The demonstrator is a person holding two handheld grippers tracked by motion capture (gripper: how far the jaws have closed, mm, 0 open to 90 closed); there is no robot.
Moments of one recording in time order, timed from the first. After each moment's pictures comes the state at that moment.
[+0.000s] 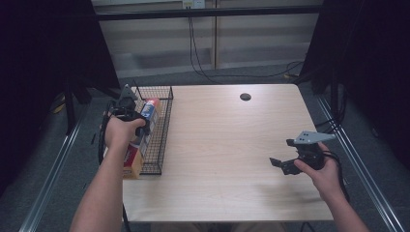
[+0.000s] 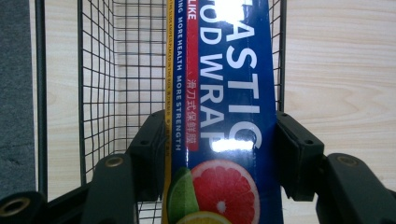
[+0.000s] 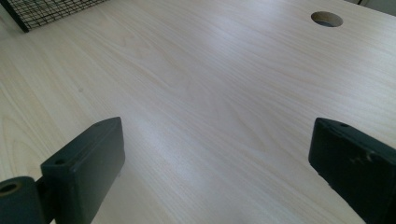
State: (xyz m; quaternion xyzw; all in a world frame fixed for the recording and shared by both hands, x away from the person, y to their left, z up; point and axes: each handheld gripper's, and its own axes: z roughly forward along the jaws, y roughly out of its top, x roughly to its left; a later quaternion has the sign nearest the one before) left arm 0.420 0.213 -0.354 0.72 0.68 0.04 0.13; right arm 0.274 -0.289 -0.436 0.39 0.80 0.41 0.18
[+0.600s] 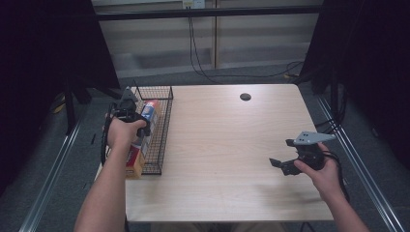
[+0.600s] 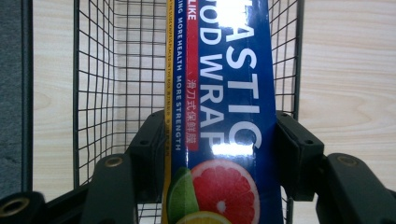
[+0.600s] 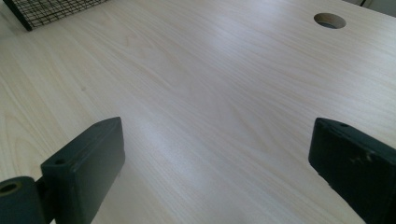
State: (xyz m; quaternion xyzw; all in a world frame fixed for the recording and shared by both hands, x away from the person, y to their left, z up) left arm 0.427 0.214 -0.368 0.71 0.69 0.04 0.12; right arm 0.274 -0.288 -0.437 0.39 0.80 0.41 0.18
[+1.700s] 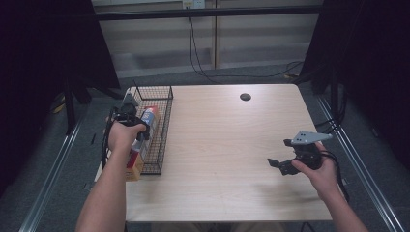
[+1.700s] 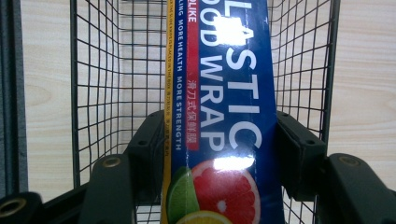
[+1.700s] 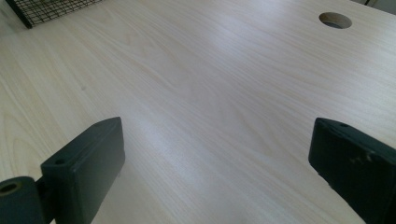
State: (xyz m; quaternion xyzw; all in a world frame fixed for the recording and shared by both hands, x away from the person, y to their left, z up) left arm 0.428 0.218 -0.385 0.72 0.69 0.04 0.11; right arm 0.277 -0.284 -0.439 0.38 0.81 0.41 0.18
